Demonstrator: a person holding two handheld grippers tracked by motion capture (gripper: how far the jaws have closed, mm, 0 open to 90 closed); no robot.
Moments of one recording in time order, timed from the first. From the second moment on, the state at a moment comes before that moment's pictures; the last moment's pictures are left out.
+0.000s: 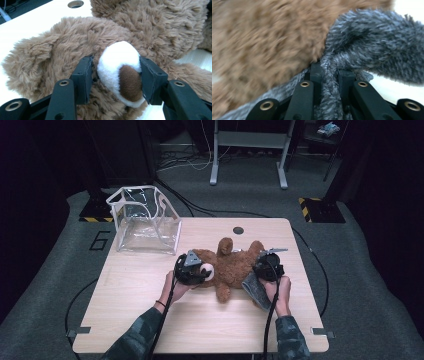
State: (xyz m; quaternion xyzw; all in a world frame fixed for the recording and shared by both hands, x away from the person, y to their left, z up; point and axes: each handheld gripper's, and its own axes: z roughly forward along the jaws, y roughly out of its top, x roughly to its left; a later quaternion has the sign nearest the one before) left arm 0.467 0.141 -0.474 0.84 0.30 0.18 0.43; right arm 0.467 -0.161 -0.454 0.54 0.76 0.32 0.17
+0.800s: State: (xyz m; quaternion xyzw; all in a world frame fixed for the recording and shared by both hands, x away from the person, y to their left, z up) left arm 0.466 0.140 -0.474 0.83 0.30 0.18 0.43; right arm 0.426 -0.201 -0.476 0.57 0.76 0.23 0.19
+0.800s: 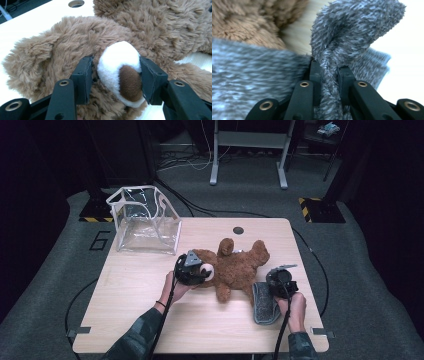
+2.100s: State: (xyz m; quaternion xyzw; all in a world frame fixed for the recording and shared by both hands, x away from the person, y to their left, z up) left arm 0.465 0.139 -0.472 0.84 0.30 0.18 0.42; right arm 0.402 -0.125 -0.461 0.50 0.79 0.28 0.22
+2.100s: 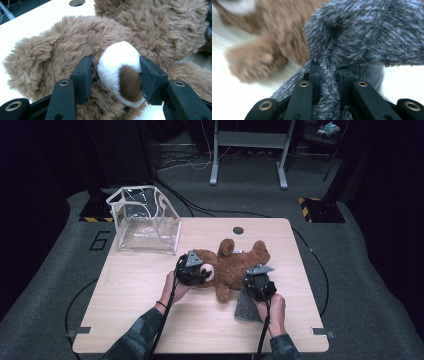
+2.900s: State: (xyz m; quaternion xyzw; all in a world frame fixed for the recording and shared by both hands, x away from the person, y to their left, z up) left arm 0.467 0.139 -0.471 0.84 0.30 0.18 0.41; right arm 0.397 -0.120 -0.463 0.49 0.79 0.26 0.25
